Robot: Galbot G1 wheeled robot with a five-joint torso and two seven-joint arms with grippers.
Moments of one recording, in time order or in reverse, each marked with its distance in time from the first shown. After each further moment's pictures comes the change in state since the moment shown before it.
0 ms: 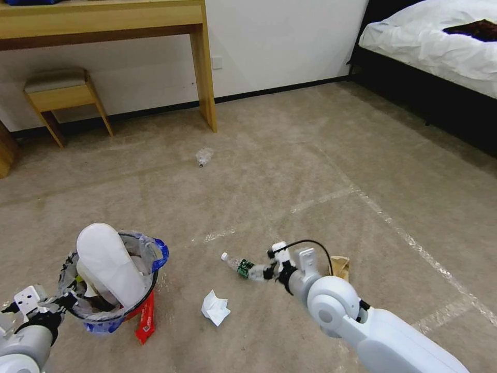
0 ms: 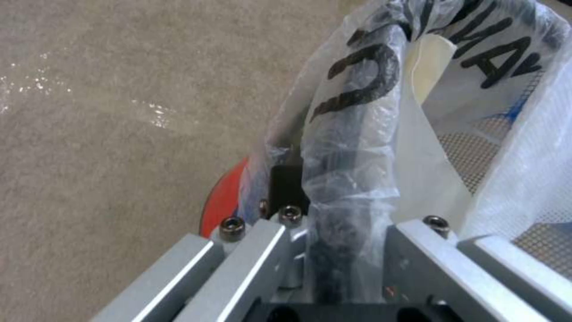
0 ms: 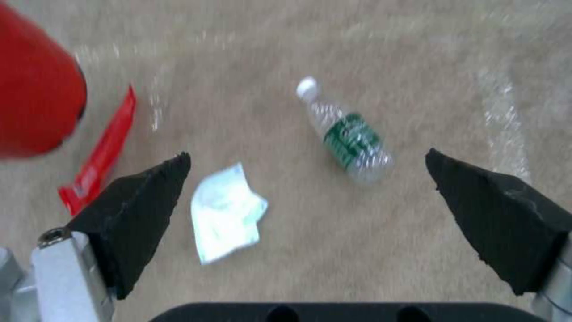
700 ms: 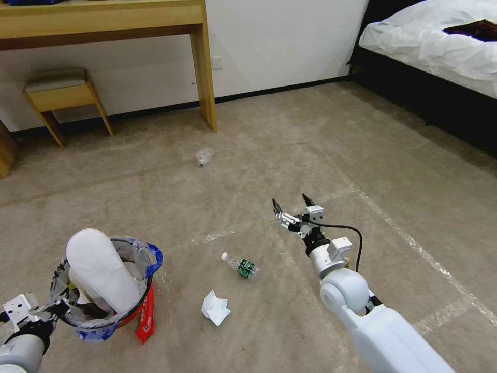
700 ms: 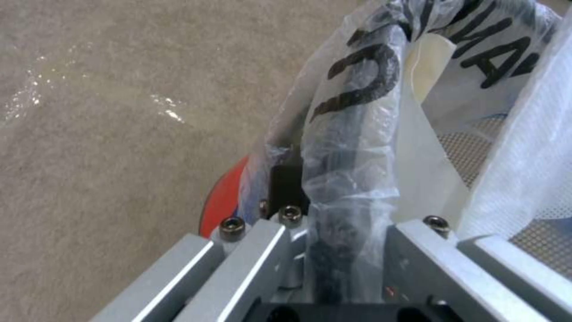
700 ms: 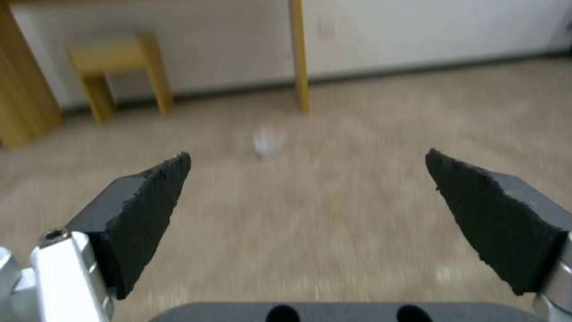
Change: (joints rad) left arm 0.021 -0.008 -0.033 0.013 -0.010 -0.010 0.009; right arm -0.149 0.108 0.329 -0.143 -0.471 0.609 -0.290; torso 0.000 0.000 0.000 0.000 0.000
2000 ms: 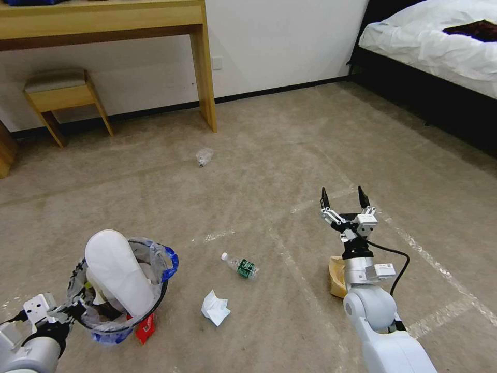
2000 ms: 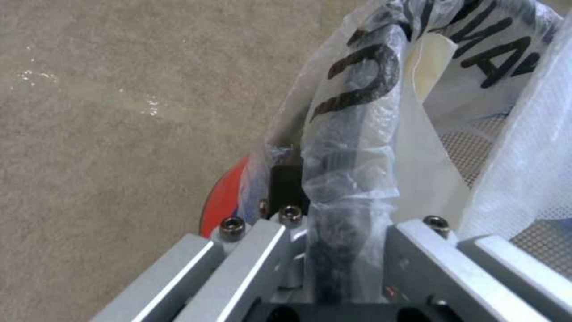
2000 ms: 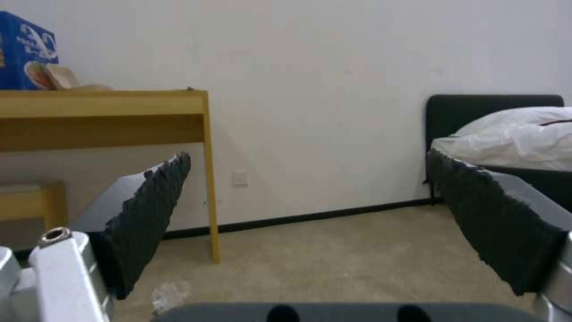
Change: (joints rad) left arm 0.065 -0.023 0.071 -0.071 0.044 -0.029 0.025; right arm -0.205 0.262 0.402 -0.042 -0.282 0.441 -0.174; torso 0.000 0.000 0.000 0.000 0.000
